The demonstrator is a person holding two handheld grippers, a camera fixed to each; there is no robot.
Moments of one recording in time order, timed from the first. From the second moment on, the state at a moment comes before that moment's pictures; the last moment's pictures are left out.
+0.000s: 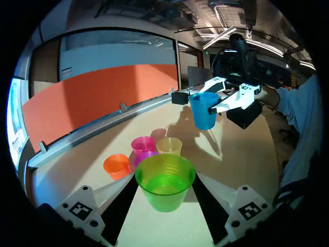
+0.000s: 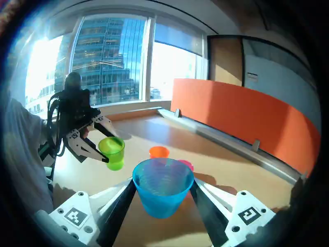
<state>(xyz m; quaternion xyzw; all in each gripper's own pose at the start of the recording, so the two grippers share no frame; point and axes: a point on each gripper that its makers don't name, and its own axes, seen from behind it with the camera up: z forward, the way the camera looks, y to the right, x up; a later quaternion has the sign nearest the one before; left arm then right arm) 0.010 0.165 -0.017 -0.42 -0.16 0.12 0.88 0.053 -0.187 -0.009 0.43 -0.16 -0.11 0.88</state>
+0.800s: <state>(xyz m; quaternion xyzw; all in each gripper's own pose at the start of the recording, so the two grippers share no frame) -0.047 0.161 -0.021 -0.43 -0.22 0.15 0.86 -0.025 -0.191 -0.017 0.45 -0.22 -0.17 0.85</state>
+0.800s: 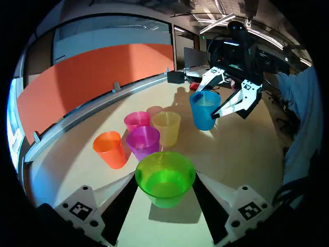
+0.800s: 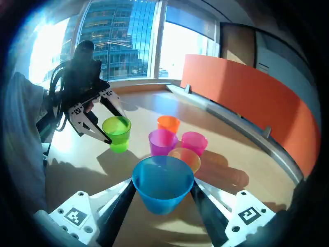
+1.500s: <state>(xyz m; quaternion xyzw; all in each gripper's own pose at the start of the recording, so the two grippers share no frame) -0.071 0.160 -0.016 -0.43 -0.24 0.14 0.86 -0.046 -0.191 -0.016 0.45 -0.24 -0.17 0.84</state>
